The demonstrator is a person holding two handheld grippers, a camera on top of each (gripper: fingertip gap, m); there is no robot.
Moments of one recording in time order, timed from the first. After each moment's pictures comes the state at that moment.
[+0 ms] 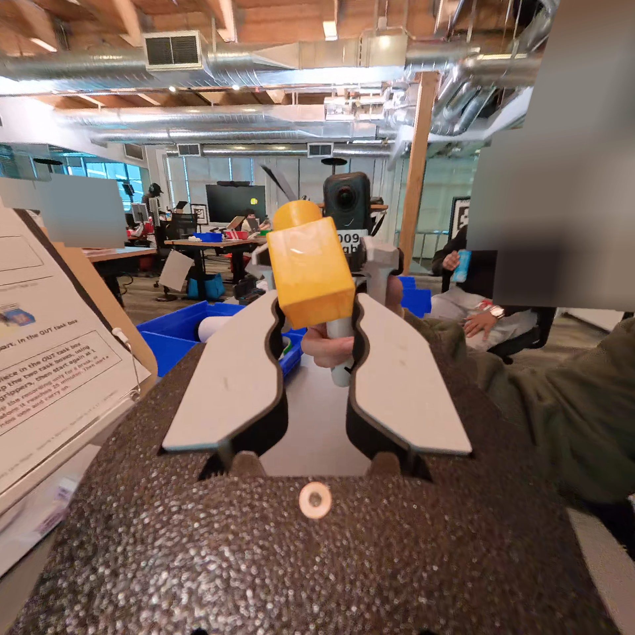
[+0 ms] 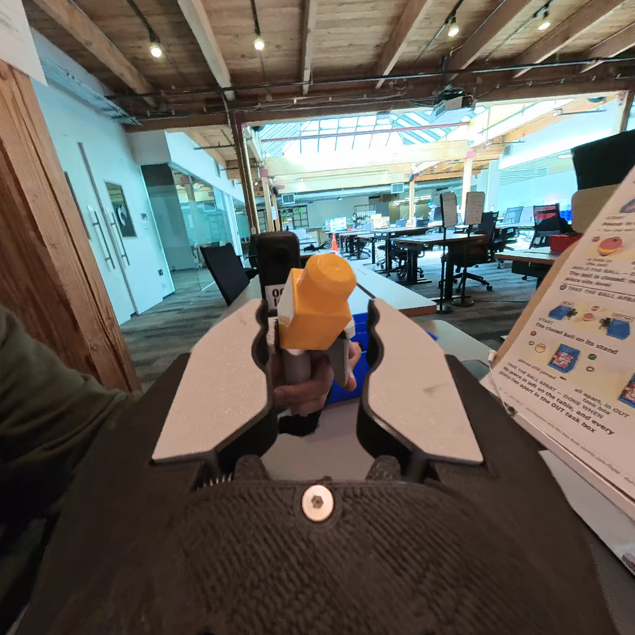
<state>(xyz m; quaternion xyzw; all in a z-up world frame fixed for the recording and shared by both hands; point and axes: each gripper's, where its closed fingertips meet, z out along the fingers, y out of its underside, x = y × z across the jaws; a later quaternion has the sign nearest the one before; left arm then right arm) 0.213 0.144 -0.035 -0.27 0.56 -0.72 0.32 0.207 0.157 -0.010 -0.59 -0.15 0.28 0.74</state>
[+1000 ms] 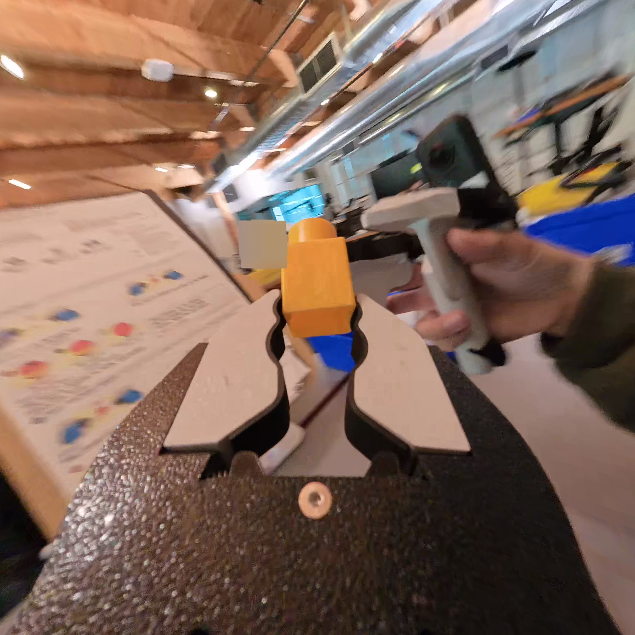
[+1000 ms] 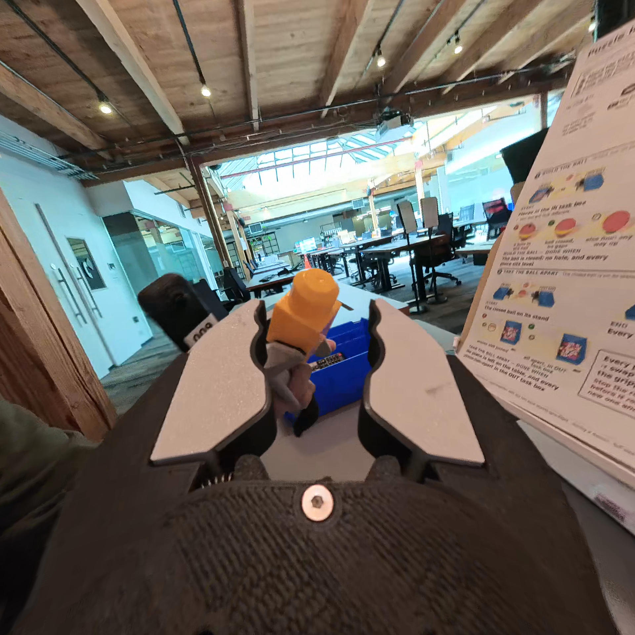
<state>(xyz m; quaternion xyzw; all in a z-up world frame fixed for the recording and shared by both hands) 0.234 0.161 -0.025 -0.30 0.54 -0.52 0.59 0.243 0.150 -0.001 -0.59 -0.06 0.28 0.76</state>
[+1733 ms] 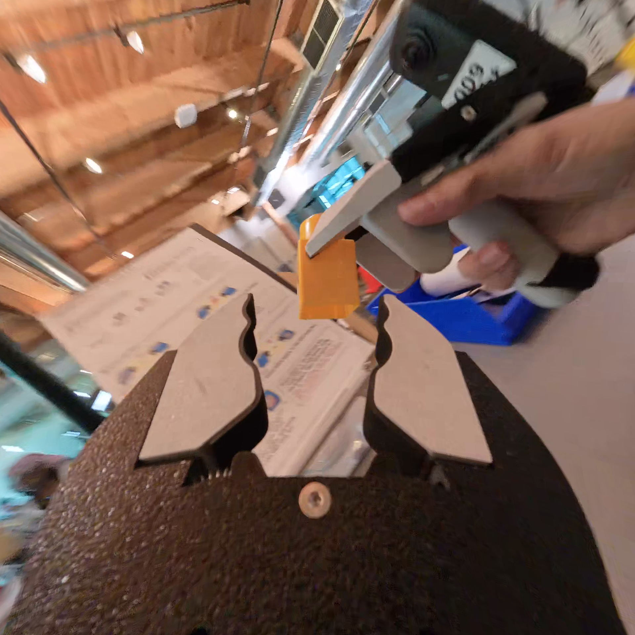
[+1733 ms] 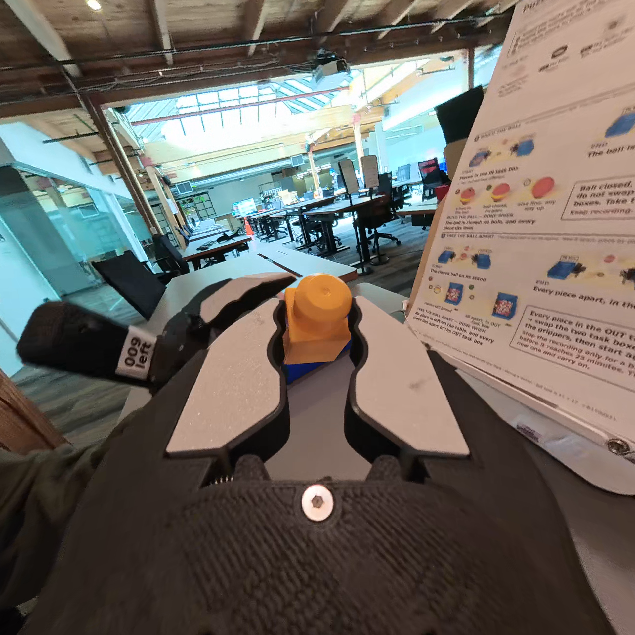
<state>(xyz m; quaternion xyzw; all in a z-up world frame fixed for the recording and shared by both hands) 0.238 0.168 -0.038 -0.23 0.57 -0.35 0.71 0.254 0.168 -0.020 -0.66 -0.01 0.20 0.72</state>
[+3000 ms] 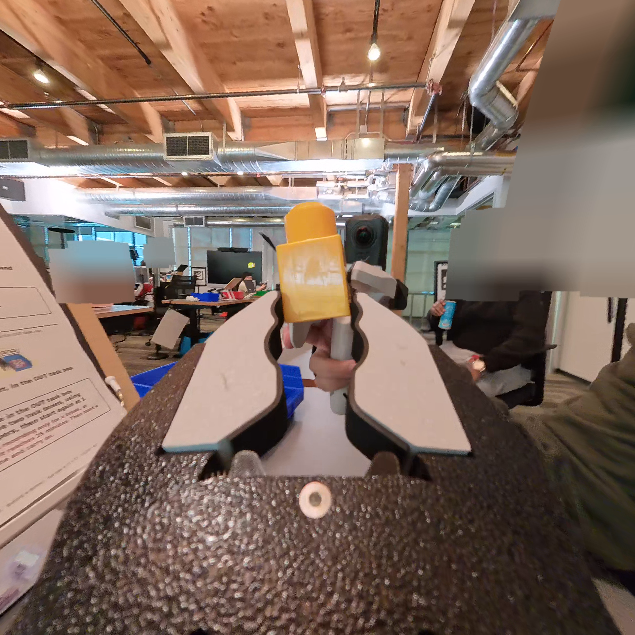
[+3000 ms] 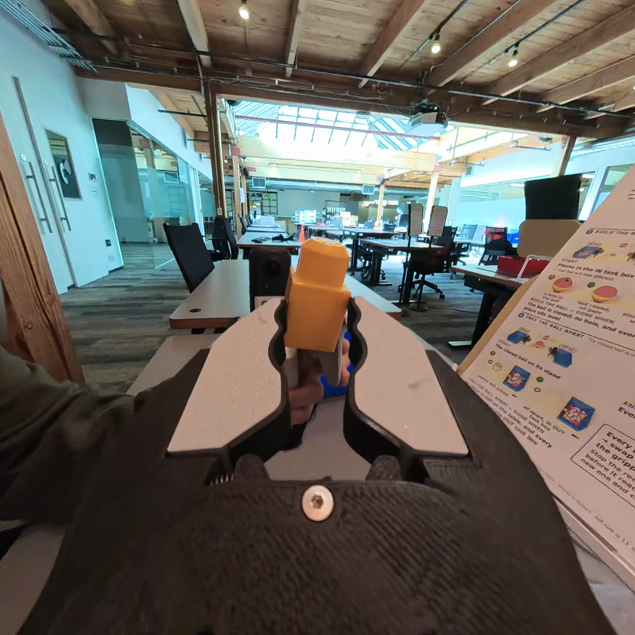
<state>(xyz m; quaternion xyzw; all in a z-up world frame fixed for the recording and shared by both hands) 0.199 0.152 -0.013 -0.23 0.48 -0.78 0.34 0.197 0.154 0.003 -0.60 -0.18 0.19 0.76</state>
